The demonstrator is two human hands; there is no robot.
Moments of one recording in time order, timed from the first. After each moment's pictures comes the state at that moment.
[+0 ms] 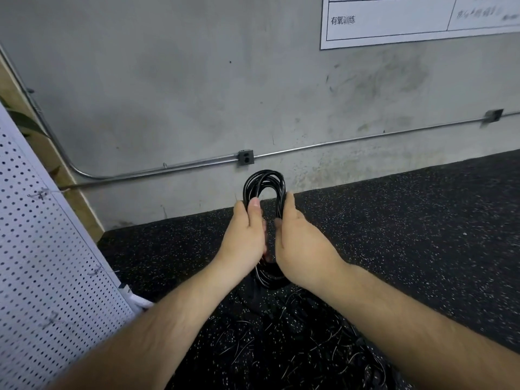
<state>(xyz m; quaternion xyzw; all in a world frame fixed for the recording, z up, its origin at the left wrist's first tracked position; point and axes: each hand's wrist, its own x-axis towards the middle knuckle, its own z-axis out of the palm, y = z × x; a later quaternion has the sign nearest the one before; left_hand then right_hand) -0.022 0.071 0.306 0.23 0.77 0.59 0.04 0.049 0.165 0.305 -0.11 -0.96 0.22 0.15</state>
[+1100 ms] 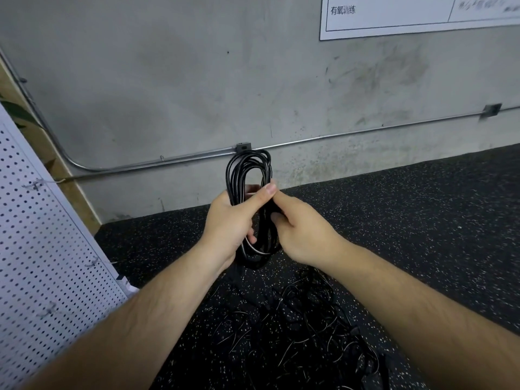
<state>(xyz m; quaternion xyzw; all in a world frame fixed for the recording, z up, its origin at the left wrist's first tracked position) -0.023 0.061 0.321 0.19 0.67 0.71 0.11 0.045 0.191 0.302 0.04 -0.90 0.39 0.20</state>
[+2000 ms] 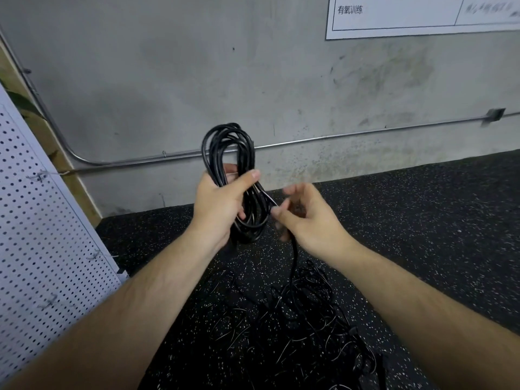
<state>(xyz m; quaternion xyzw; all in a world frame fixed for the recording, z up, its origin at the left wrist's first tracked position) -0.051 0.057 0.327 0.18 0.63 0.75 0.01 0.045 0.194 0.296 -0.06 -0.78 0.59 0.19</state>
